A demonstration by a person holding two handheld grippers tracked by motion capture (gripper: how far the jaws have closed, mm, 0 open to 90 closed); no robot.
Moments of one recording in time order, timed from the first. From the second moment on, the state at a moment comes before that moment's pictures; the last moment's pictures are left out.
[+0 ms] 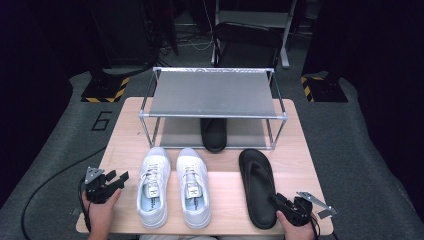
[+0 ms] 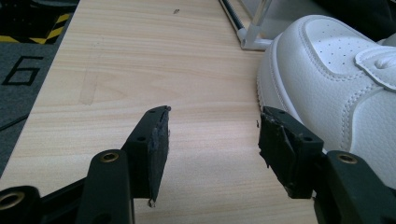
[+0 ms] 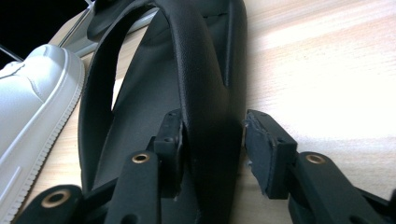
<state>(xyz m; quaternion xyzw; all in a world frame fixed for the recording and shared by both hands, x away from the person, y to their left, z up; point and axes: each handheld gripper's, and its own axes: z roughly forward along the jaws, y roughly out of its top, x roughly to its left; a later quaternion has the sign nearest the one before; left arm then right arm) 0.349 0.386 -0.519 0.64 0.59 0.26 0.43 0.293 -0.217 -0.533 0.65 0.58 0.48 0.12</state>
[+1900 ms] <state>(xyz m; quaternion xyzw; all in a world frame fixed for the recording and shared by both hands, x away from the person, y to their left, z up) 0.349 0.388 -0.518 0.63 0.59 0.26 0.43 0.293 -0.226 -0.532 0.67 0.52 0.51 0.11</state>
